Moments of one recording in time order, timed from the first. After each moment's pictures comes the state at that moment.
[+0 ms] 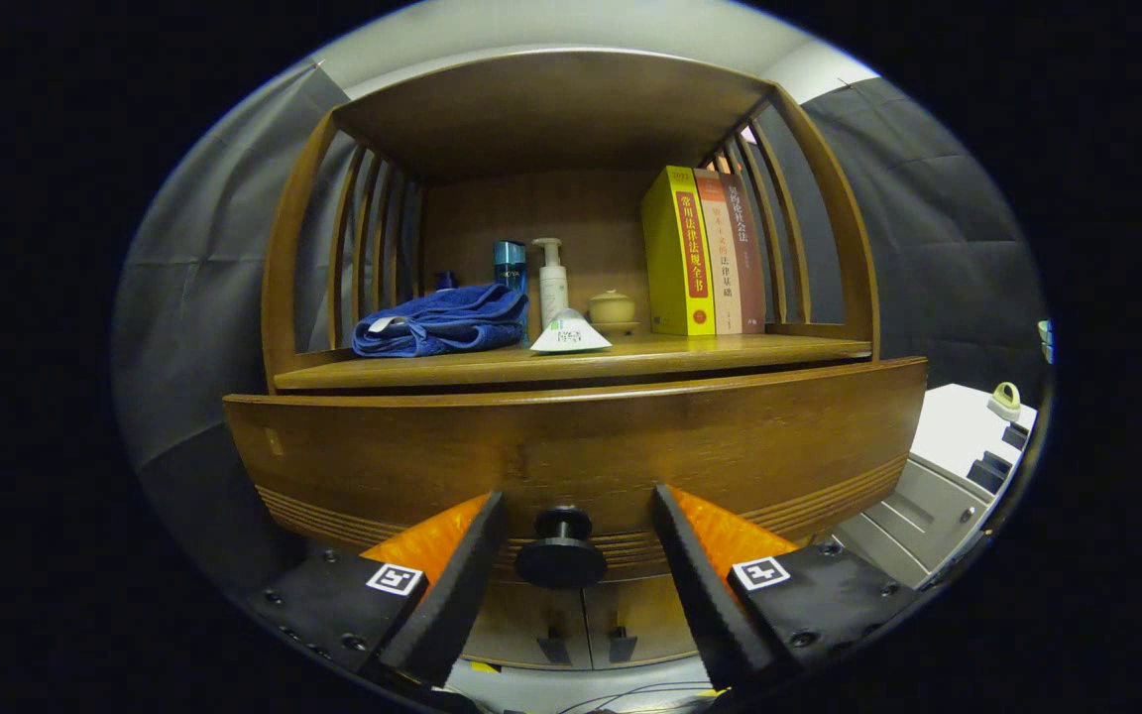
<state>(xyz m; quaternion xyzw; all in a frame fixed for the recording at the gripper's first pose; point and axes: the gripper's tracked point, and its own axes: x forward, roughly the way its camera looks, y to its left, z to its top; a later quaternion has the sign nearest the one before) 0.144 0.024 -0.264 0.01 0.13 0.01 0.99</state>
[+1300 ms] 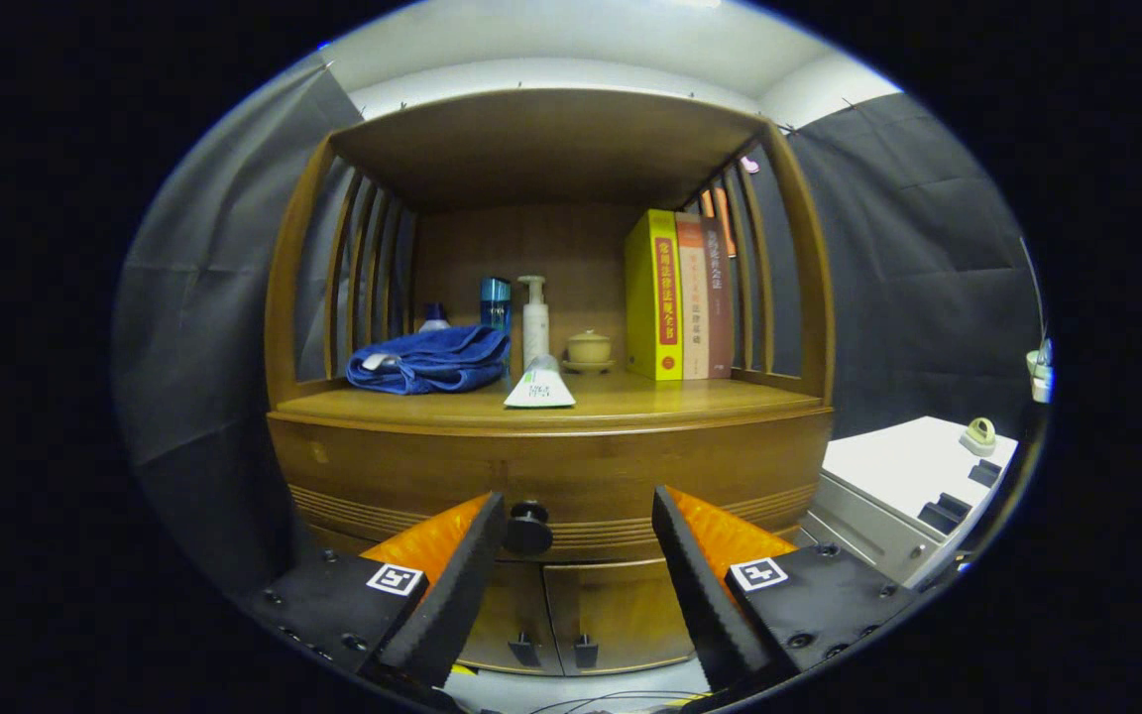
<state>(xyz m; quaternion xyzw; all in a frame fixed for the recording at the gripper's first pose) 0.086 -0.013 -0.198 0.01 0.09 -0.01 1.00</state>
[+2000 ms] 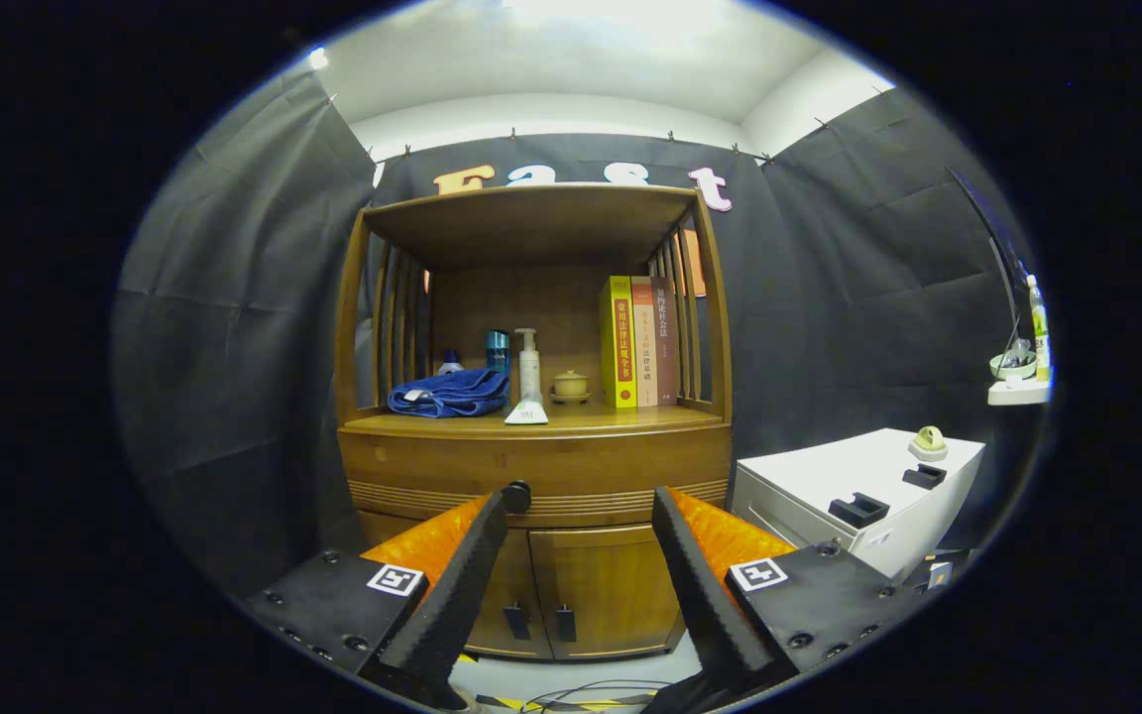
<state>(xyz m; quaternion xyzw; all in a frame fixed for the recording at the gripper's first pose) -0.051 -0.040 -0.158 0.00 0.03 0.01 1.00</state>
